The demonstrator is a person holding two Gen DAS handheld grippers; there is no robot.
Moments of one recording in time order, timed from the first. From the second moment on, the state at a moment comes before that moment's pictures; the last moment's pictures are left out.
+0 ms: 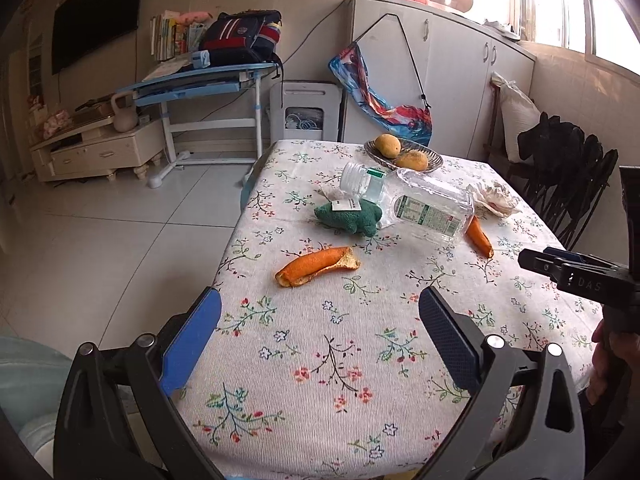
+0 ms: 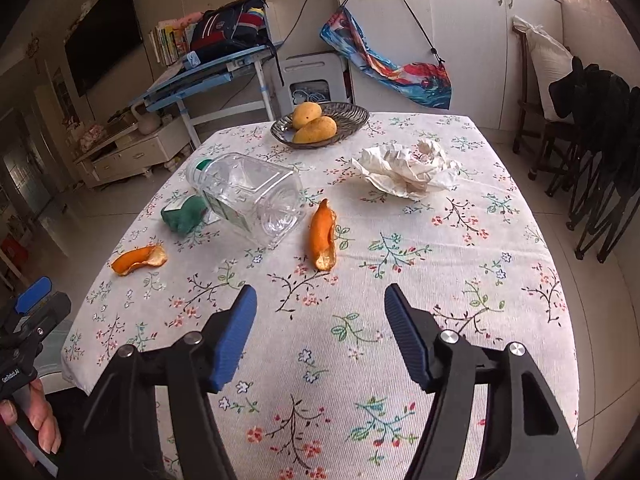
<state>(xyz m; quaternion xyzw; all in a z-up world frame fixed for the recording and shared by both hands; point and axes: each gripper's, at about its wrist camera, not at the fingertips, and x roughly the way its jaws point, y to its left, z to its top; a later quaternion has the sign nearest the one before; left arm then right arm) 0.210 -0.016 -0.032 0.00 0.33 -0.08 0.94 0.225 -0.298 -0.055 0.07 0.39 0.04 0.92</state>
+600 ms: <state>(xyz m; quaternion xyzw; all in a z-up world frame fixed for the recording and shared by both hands) 0.304 -0.032 -0.069 0.05 0.42 -0.14 0.90 0.297 -0.296 -0.079 0.06 0.44 0.04 0.90</state>
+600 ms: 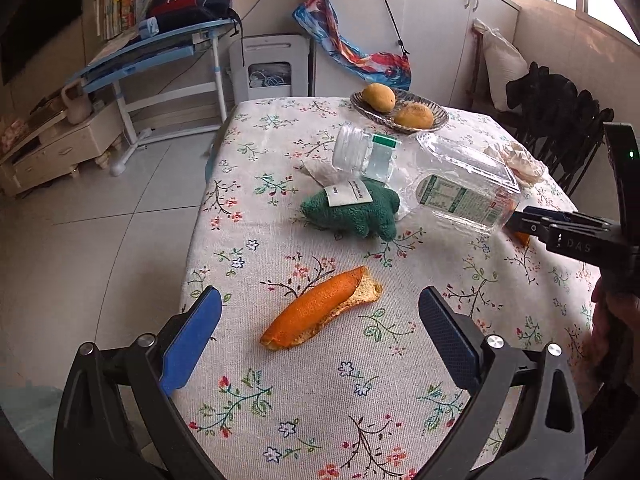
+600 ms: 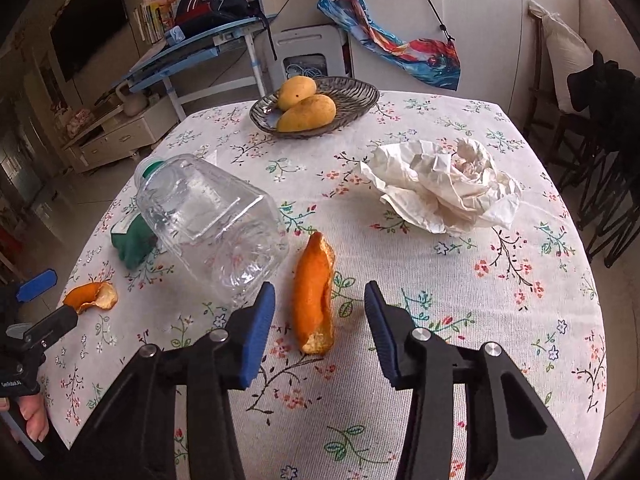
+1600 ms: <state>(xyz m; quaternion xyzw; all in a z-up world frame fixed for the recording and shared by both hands) 0.232 -0.049 -0.070 0.06 0.43 -0.17 0.89 0.216 -0.301 -0.079 0.07 0.46 0.05 0.88</state>
